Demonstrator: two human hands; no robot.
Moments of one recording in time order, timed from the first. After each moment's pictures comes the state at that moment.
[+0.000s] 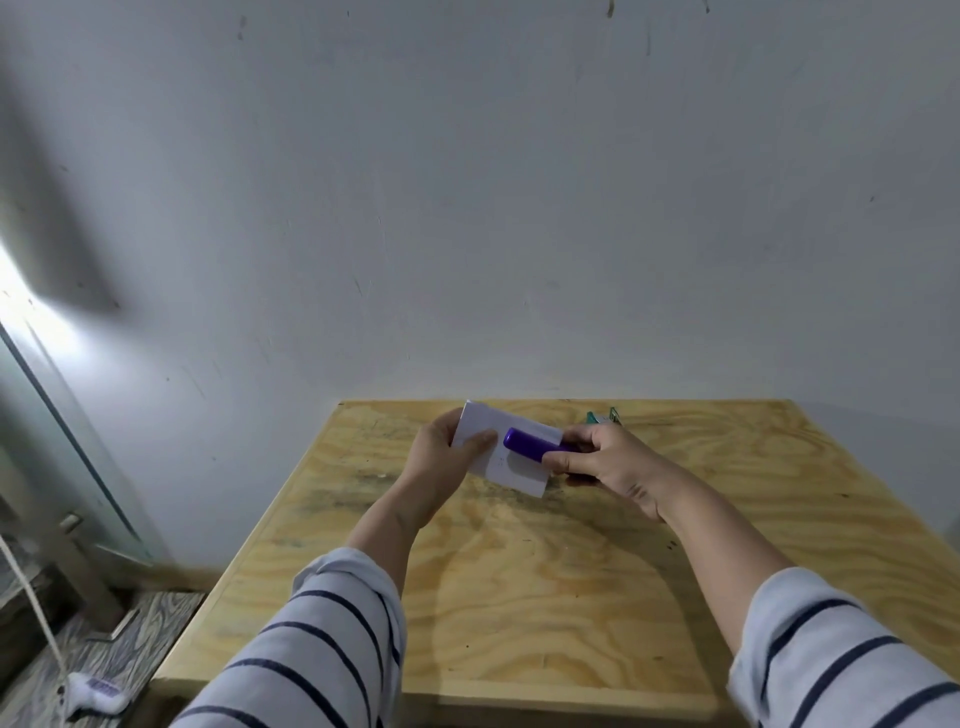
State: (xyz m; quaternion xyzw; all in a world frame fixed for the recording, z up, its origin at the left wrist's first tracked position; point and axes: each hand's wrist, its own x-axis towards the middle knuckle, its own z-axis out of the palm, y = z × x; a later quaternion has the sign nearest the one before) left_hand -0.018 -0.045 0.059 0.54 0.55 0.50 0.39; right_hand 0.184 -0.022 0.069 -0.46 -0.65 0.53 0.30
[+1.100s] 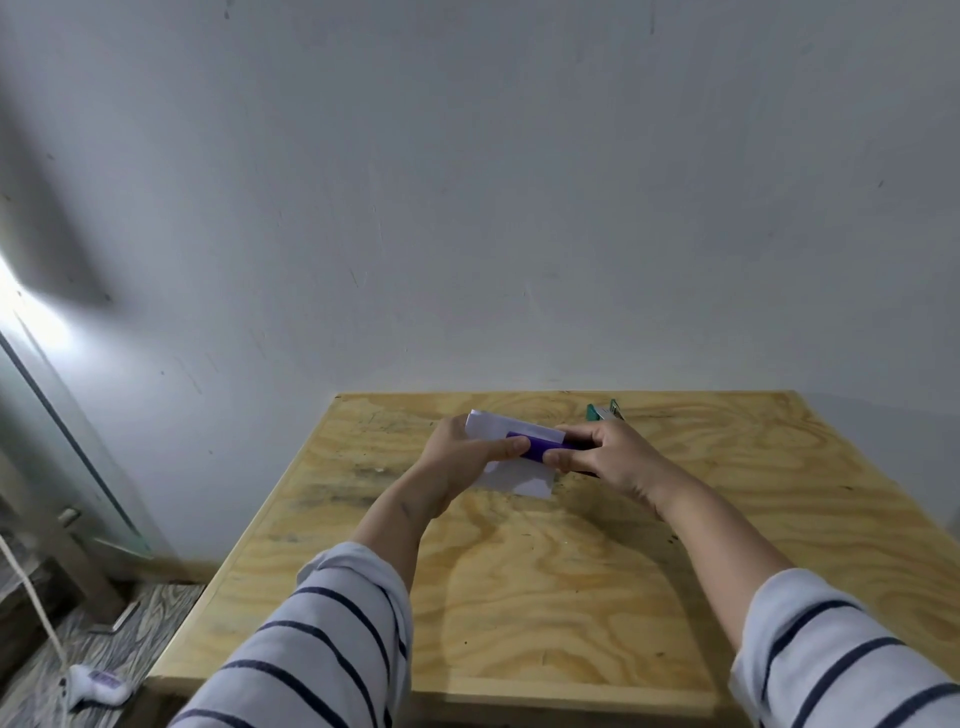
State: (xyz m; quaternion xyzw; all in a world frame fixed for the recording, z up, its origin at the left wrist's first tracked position) left_hand -0.003 -0.045 0.069 0.52 0.59 0.42 0.44; right_hand 0.184 -0.021 0.066 -0.45 -0.68 0.48 0.31
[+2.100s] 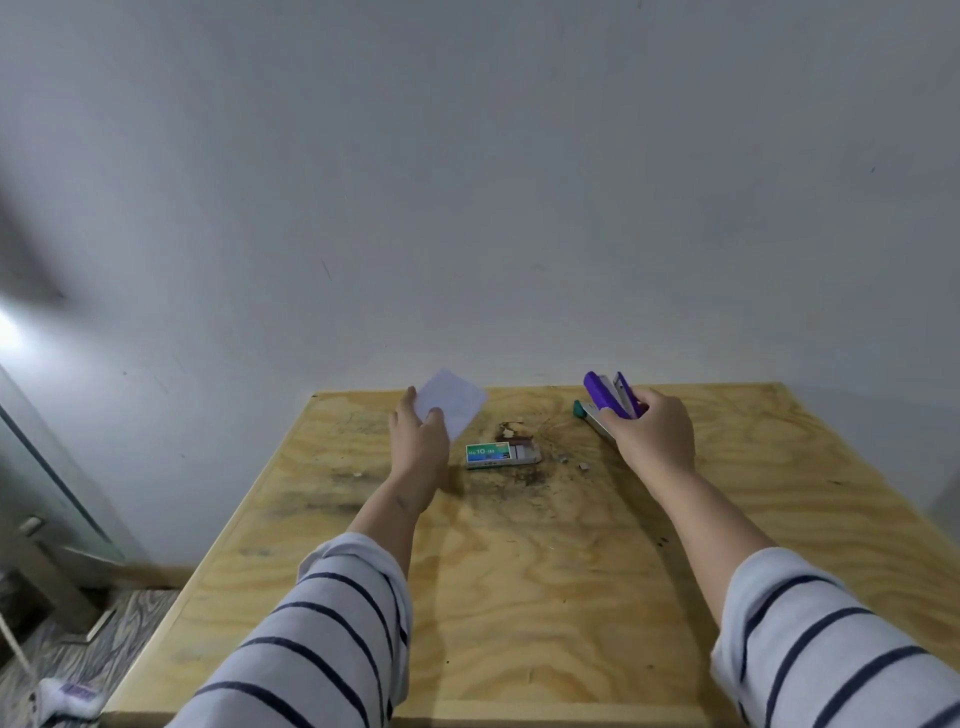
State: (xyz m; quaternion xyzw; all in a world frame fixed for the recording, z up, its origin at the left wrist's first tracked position) left_hand -0.014 -0.001 0.040 0.43 0.66 0.52 0.33; right_hand 0.213 0.029 0.035 -0.69 -0.55 0.20 0.44
